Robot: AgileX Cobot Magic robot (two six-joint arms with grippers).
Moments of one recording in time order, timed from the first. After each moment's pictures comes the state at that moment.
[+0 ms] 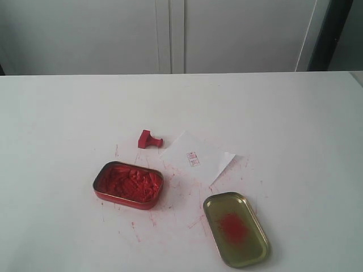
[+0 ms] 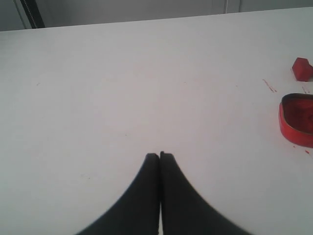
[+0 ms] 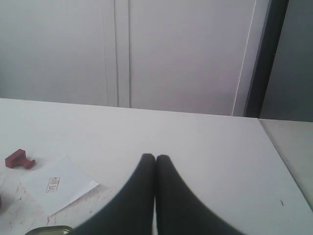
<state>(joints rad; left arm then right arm) 0.00 0.00 0.02 -0.10 0.34 0.13 0.12 0.01 -0.40 -0.01 0.57 0.01</state>
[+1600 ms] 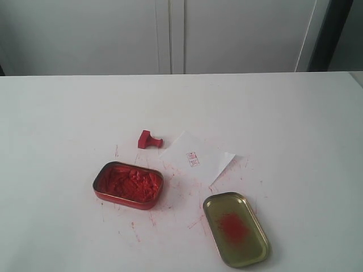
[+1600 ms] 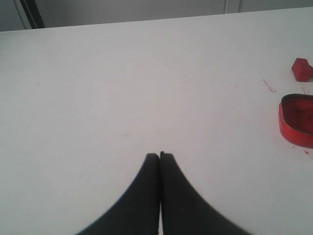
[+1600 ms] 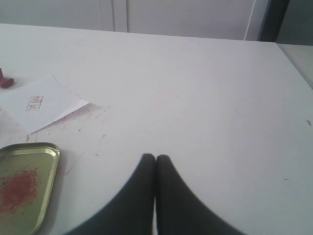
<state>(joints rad) 0.00 0.00 0.02 -0.10 0.34 0.13 0.12 0.01 -0.01 -0.01 0.36 0.01</state>
